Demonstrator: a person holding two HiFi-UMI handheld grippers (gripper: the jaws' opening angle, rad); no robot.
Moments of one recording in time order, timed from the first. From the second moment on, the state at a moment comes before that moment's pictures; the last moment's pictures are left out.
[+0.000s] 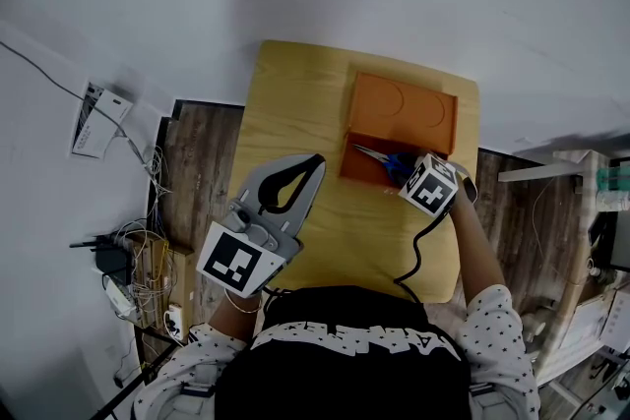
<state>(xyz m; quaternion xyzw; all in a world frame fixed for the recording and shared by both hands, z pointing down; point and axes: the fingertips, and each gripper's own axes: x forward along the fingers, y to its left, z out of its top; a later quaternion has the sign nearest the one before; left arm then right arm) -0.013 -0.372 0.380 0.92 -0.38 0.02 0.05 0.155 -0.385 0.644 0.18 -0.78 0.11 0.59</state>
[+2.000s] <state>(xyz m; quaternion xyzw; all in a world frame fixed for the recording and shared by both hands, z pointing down) 0.030 -0.296 0.345 0.96 -0.28 0.02 -0.01 0.143 -0.295 0.388 0.54 -0.83 0.05 0.13</state>
